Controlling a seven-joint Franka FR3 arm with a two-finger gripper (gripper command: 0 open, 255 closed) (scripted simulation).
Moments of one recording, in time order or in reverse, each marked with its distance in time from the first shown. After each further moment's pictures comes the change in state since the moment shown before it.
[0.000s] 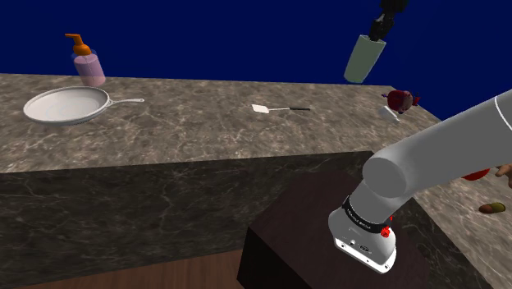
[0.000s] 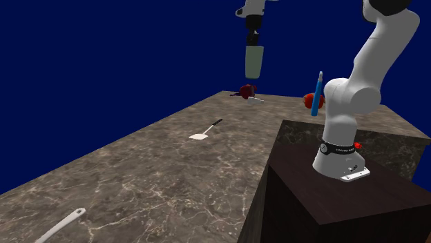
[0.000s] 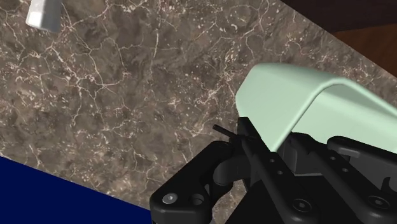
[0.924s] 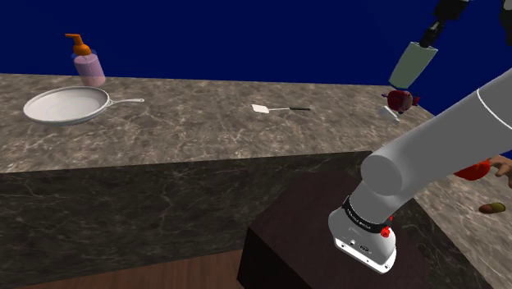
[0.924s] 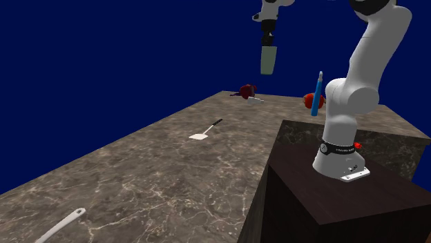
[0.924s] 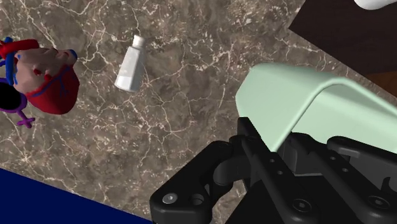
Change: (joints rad) arm -0.067 0.127 -0.310 0.174 -0.025 -0.021 -0.392
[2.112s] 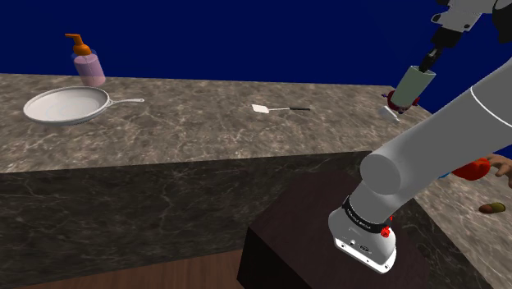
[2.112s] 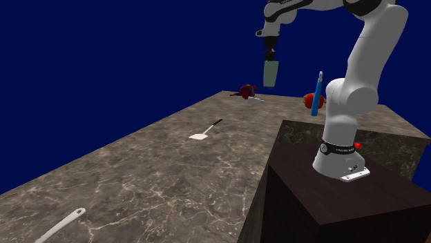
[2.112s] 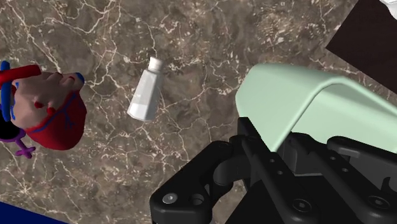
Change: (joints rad) arm -0.025 0.048 -0.114 -0.144 0.008 0.193 -0.116
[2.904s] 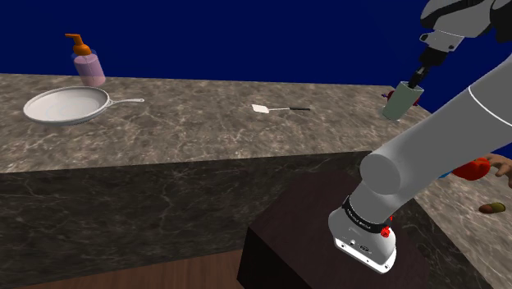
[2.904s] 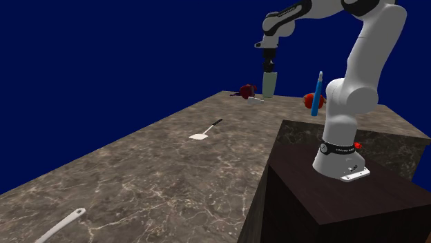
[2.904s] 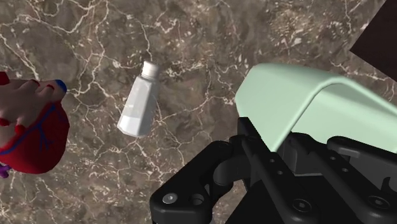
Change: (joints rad) arm -0.003 0.015 -0.027 -0.150 0.001 0.161 -0.006
